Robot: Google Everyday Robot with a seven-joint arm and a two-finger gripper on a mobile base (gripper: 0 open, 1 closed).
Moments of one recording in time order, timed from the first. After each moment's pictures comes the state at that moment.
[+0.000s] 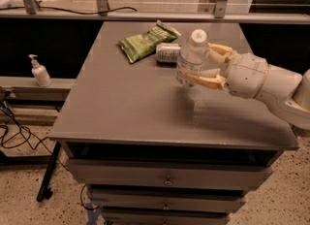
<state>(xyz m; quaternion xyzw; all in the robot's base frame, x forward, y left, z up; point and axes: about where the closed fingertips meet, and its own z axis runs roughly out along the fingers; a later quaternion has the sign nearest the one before) 0.550 -0.100 0.946 -0.49 0.46 0.21 0.71</state>
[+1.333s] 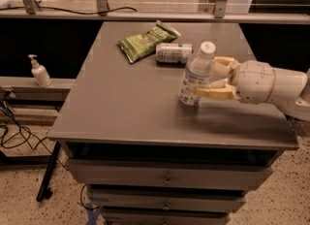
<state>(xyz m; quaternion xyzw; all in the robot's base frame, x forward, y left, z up) 0.525 -0.107 0.921 -0.53 0.46 0.32 0.64</state>
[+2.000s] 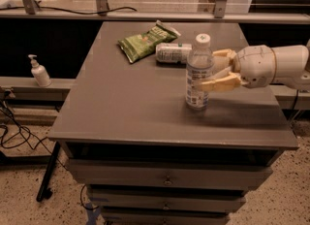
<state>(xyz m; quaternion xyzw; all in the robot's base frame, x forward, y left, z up) 0.537 -0.117 0.918 -0.56 0.52 0.37 0.53</state>
